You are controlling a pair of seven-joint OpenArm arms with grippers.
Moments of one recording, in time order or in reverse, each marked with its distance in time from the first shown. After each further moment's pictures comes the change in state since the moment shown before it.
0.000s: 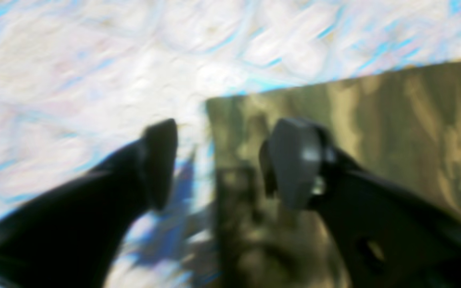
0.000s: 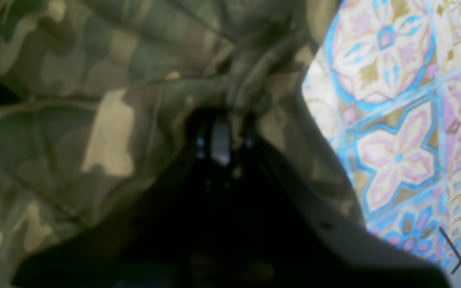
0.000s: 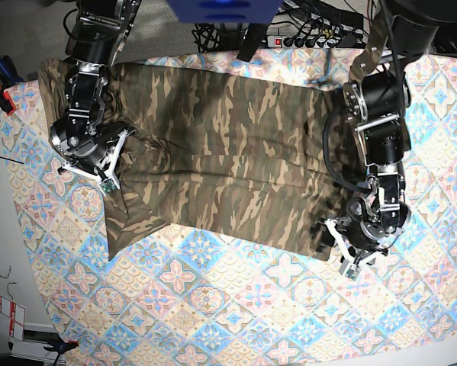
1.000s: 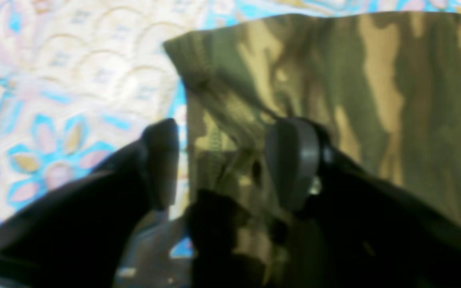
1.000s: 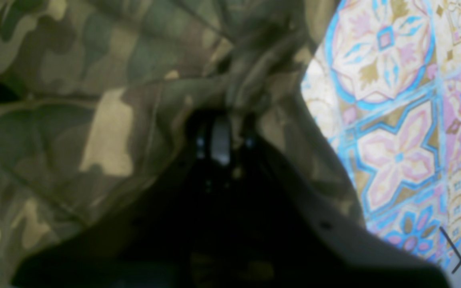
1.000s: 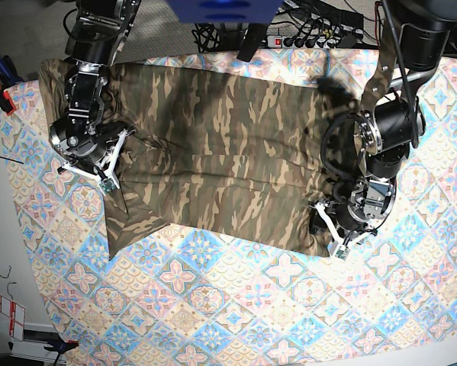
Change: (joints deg) left arm -7.2 1.8 -0.6 -26.2 13.4 8.7 -15.5; right arm -0.1 0.0 0.1 0.0 0.0 0.0 0.0
